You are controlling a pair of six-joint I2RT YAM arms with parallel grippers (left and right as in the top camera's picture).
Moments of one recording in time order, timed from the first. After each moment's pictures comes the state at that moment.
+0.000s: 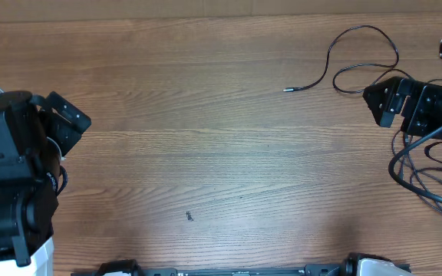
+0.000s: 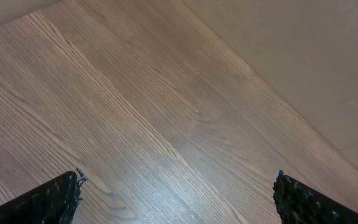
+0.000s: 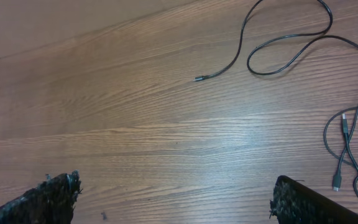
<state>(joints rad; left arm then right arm) 0.09 1.09 1.62 -1.26 -0.28 -0.68 -0.14 1.37 2.13 -1.64 -0.33 0.10</state>
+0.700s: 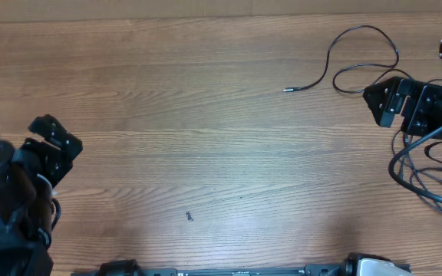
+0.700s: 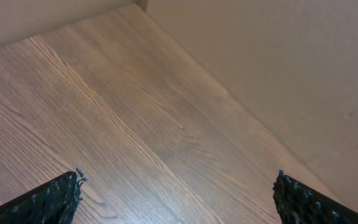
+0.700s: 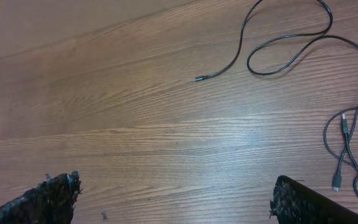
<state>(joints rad) 0.09 0.93 1.62 -1.26 -0.28 -0.68 -0.14 1.37 2.13 -1.64 -0.33 0.10</state>
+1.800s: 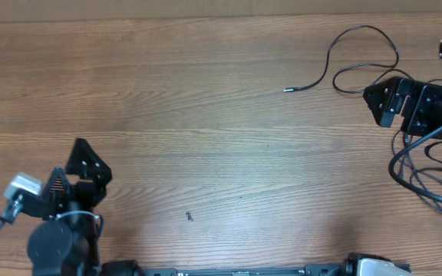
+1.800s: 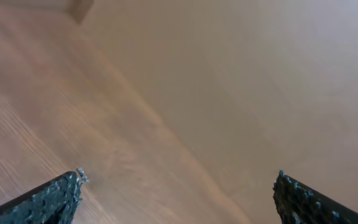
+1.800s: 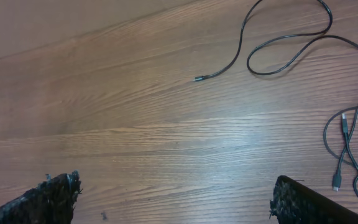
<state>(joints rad) 0.06 0.32 0.69 -0.51 -0.21 -0.83 -0.14 1.37 2.13 -1.64 -0.33 0.10</state>
